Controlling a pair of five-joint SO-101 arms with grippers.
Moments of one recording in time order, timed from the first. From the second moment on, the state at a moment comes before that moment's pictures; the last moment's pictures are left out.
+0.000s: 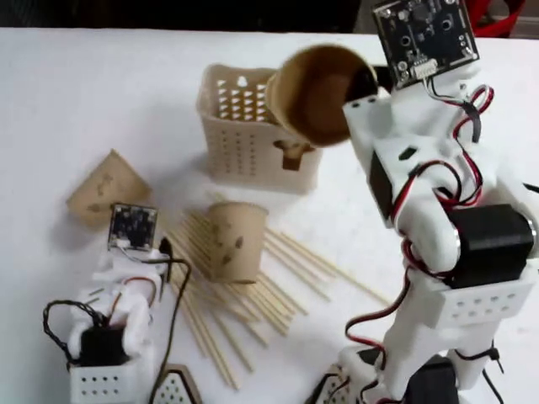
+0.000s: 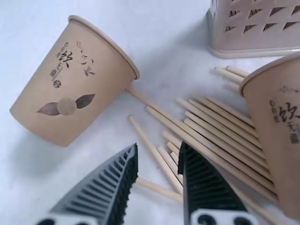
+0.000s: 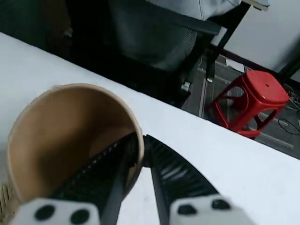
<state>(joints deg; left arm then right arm) -8.5 -104.9 93.8 62.7 -11.4 -11.2 -20.5 -38.3 88.6 17.0</state>
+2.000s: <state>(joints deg) -8.5 -104.9 93.8 62.7 -11.4 -11.5 2.5 -35.6 82.2 13.0</state>
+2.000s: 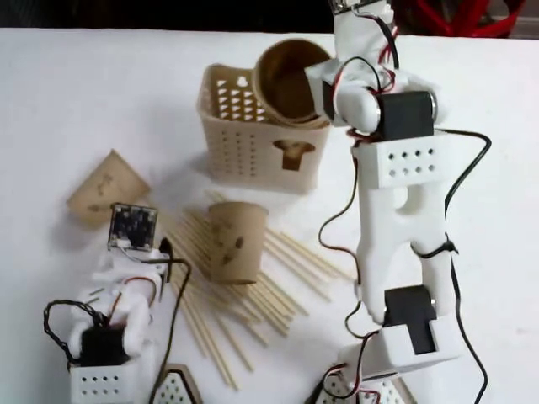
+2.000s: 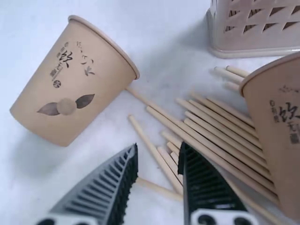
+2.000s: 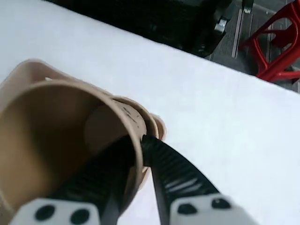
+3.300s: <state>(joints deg) -18.5 -104.9 93.8 56.7 -11.4 -35.9 -16.3 -8.5 97.9 10.0</state>
